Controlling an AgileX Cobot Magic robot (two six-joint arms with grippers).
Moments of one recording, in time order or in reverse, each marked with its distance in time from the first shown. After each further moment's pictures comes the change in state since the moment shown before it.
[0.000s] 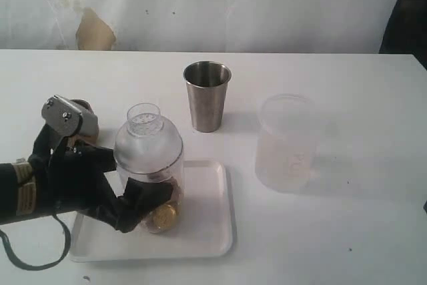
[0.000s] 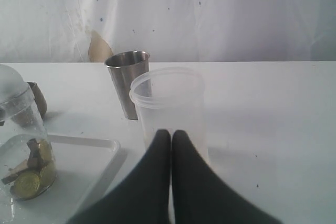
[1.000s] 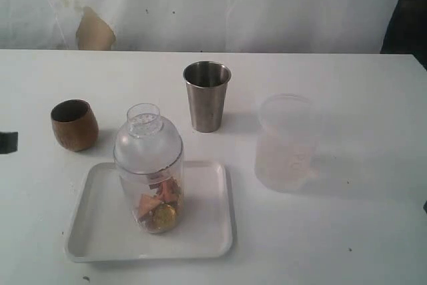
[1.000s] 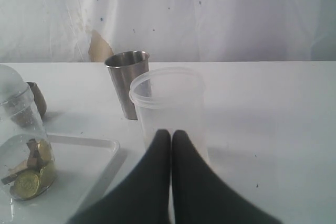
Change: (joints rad) left arm 0.002 -0.504 -0.159 -0.075 1.172 -0.166; right arm 0.000 0.000 0.000 0.000 0.000 0.000
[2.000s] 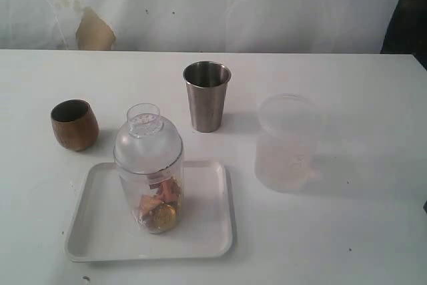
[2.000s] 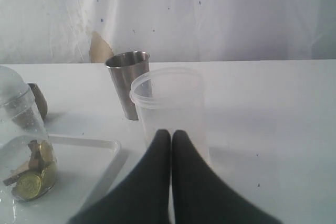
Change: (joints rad) left arm 0.357 -0.574 0.143 -0.662 -0.165 0.535; right arm 0.000 0.000 0.000 0.000 0.000 0.008
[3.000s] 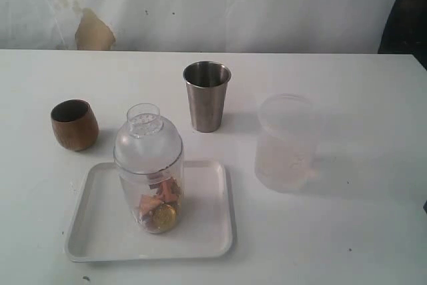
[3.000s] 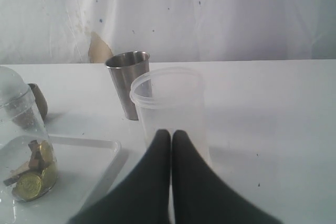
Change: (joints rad) left arm 0.000 -0.208 0.066 0.000 -0.110 -0.059; right arm 0.000 0.000 0.000 0.000 0.000 0.002
